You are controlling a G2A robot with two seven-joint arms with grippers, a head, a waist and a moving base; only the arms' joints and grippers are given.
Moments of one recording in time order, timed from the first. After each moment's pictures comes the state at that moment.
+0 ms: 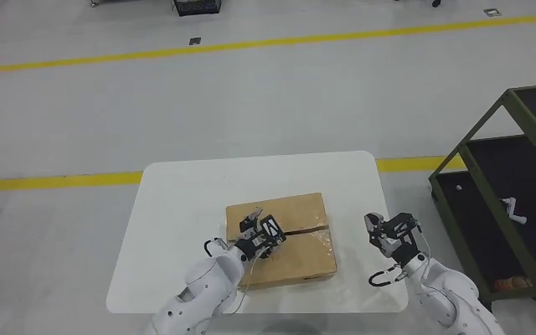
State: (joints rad) left arm 1.25 -1.23 -0.92 -1.65 1.84 -0.20 -0.32; right arm -1.57 -1.07 1.54 -1.59 -1.17 -0.47 -0.03
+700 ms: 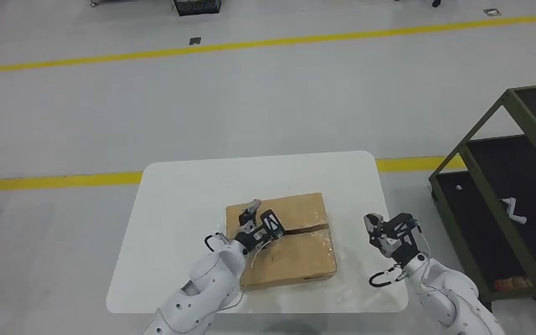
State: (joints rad) left arm 1.20 -1.26 -0.91 -1.56 1.89 -0.11 -0.27; right arm -1.56 -1.07 1.54 -1.58 -1.16 -0.49 -0.03
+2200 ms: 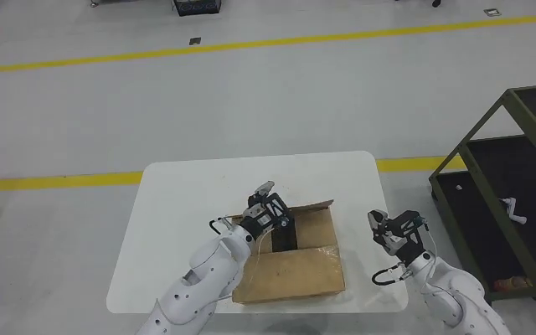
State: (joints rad) left arm 1.13 -1.30 -0.92 -1.61 1.86 -0.10 -0.16; right arm -1.59 -1.07 1.58 -1.63 -1.14 -0.49 -0.01
